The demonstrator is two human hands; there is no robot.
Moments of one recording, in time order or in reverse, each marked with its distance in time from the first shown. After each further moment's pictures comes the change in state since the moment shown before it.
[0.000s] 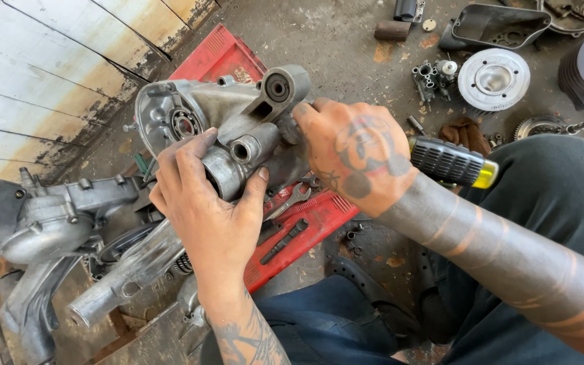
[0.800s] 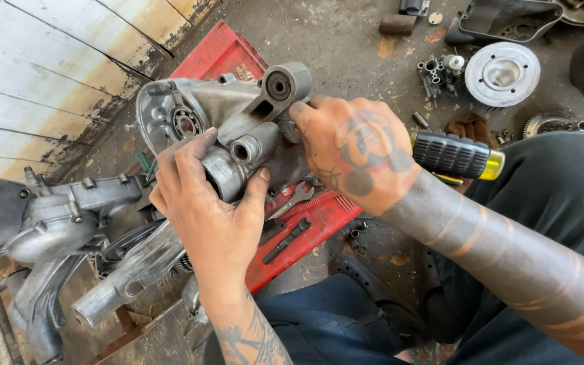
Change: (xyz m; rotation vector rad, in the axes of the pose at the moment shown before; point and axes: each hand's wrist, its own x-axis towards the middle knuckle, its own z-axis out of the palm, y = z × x) left_hand 0.001 0.001 0.000 -0.005 -0.009 -0.024; right_hand 0.004 -0.001 0.001 0.033 0.046 -0.025
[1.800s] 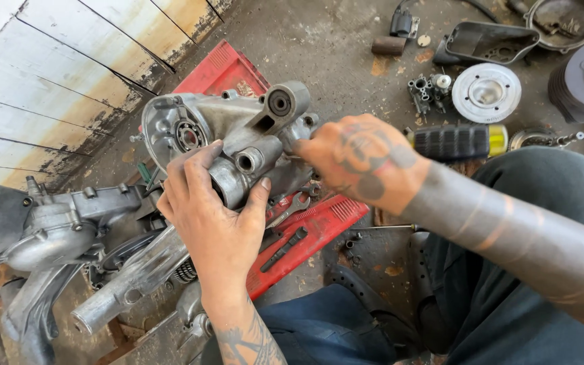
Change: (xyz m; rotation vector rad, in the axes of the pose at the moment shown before) left_hand 0.000 0.002 0.000 0.012 0.019 0.009; right_hand 0.002 0.024 -0.012 -0.099 -0.255 -0.277
